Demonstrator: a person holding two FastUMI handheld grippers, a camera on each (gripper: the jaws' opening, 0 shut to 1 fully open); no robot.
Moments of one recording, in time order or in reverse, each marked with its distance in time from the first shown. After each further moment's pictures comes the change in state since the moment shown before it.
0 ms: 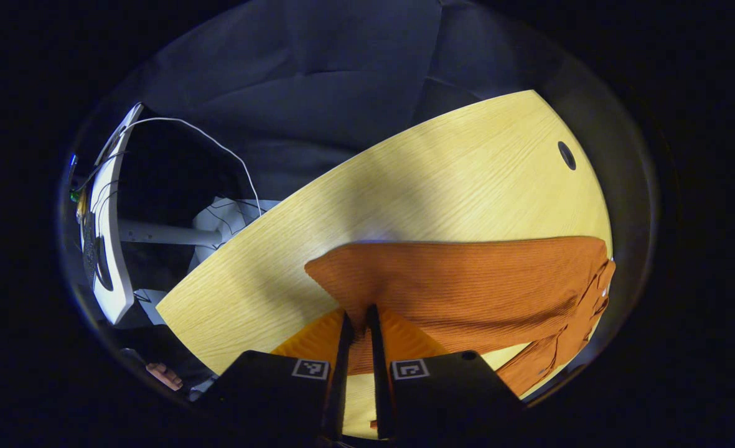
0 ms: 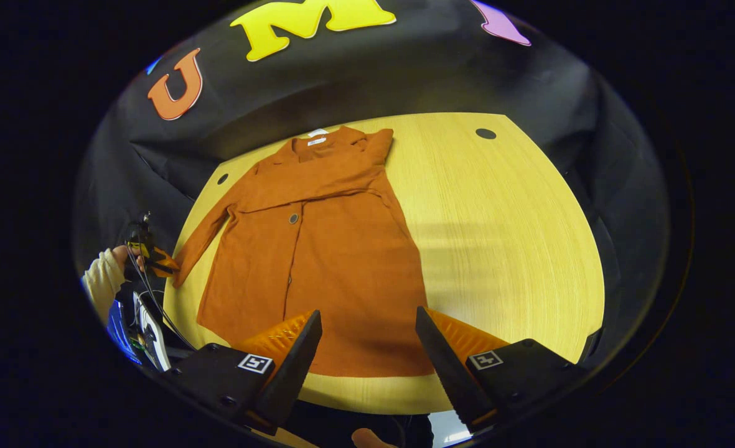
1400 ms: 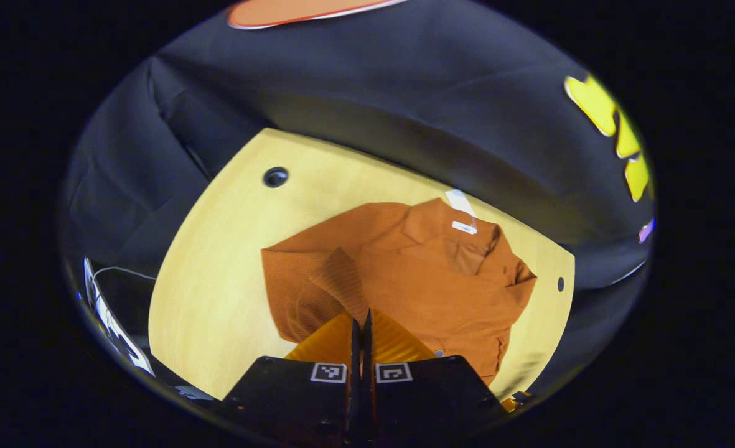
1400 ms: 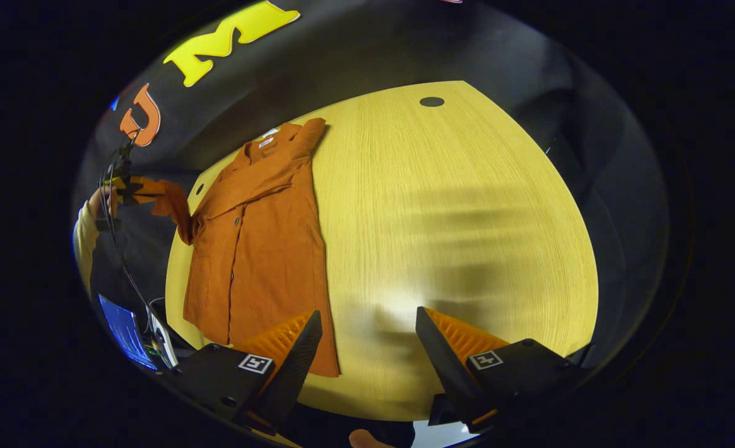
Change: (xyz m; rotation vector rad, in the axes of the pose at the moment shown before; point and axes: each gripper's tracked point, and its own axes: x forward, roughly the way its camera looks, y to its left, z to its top) left arm -0.160 -0.359 -0.095 0.602 -0.226 -0.246; right arm 0.021 -0.140 0.002 0.089 0.079 0.056
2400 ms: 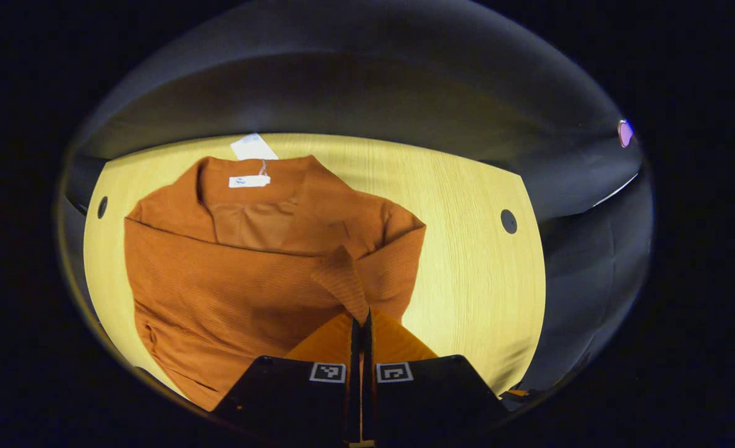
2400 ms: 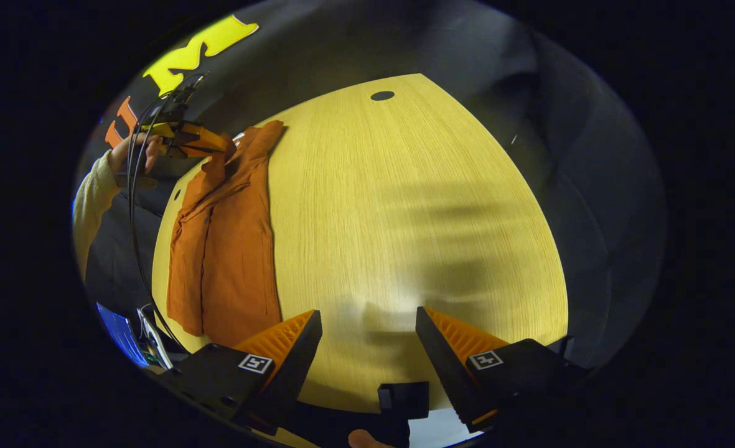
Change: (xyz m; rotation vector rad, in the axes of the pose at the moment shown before) left arm 0.105 -0.267 -0.086 0.286 0.167 -0.206; right arm -0.016 -0.069 -0.022 0.073 0.000 -0.080
